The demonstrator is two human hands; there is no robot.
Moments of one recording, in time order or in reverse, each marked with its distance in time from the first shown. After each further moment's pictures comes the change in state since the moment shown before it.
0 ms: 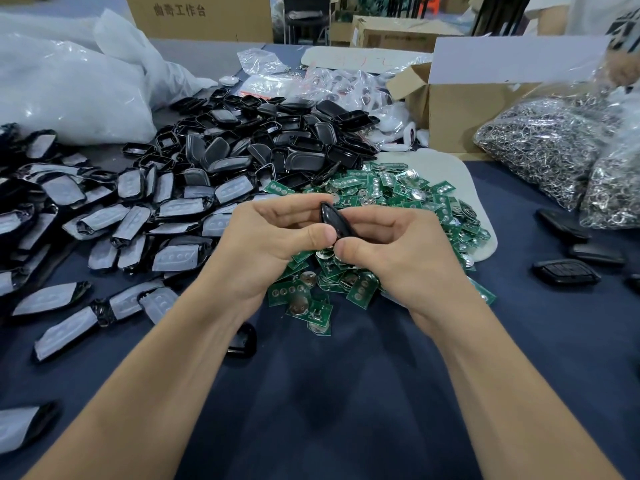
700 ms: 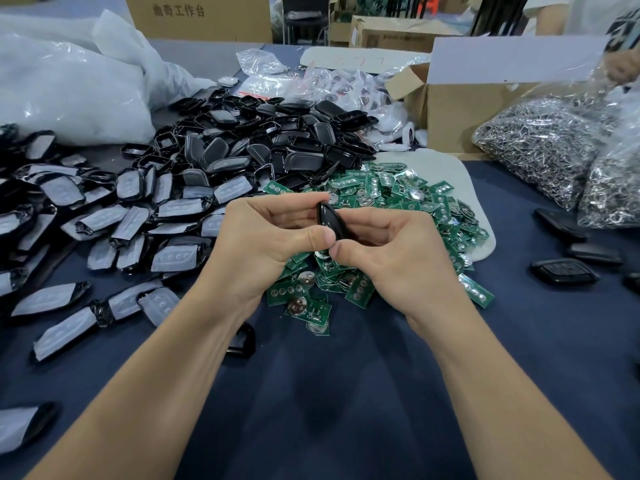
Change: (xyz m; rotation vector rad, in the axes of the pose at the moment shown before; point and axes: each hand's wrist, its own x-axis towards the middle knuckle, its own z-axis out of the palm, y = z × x) left_hand -0.001 0.002 0.001 0.027 0.052 0.072; right_hand -0.001 0.001 0.005 -0.028 0.033 -0.039
